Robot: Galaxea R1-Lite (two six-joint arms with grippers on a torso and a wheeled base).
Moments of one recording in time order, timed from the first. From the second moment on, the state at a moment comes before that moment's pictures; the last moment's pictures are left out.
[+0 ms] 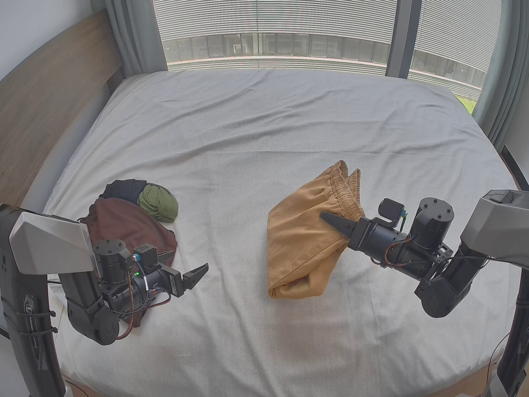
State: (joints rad) left arm -0.21 2.29 -0.43 -1.55 -0.31 -0.03; right arm 0.42 2.17 -0.66 -1.52 0.41 0.65
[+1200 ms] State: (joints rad) left arm -0.21 2.30 -0.43 -1.55 -0.31 -0.03; right arm 0.42 2.21 -1.11 -1.19 0.40 0.70
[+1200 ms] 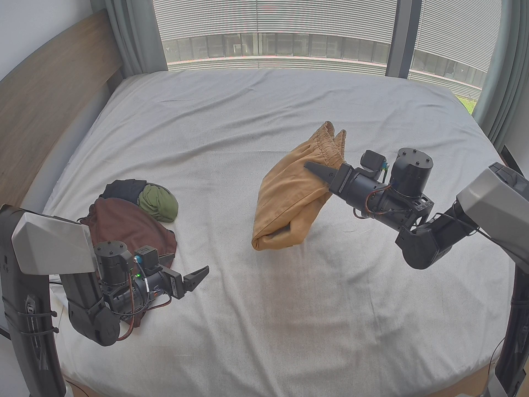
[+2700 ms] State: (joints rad) left arm -0.20 2.31 -0.41 -1.55 -0.31 -0.03; right arm 0.37 2.64 -1.71 -0.83 0.40 0.65
